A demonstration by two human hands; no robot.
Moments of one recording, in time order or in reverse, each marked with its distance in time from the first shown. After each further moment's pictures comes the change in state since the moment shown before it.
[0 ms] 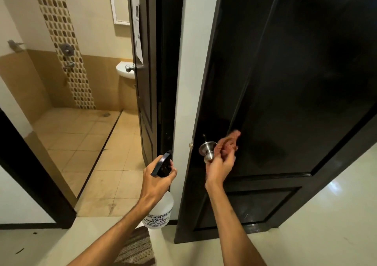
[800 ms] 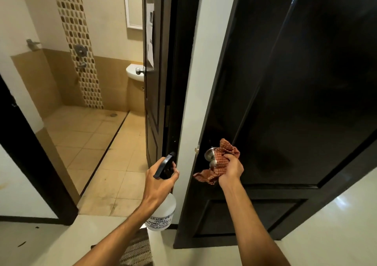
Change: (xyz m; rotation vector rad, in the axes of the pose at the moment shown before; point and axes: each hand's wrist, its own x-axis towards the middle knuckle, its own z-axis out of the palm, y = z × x) left_hand -0.001 -0.002 -0.004 -0.017 0.052 -0.015; right_hand 0.042 -0.005 -0.008 0.287 0.097 0.586
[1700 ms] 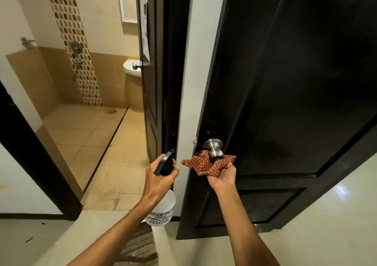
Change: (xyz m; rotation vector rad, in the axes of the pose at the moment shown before) left_hand -0.011 -0.001 0.005 0.042 -0.025 0.030; right_hand -0.026 0.017 -0.030 0.428 -0.199 0.460
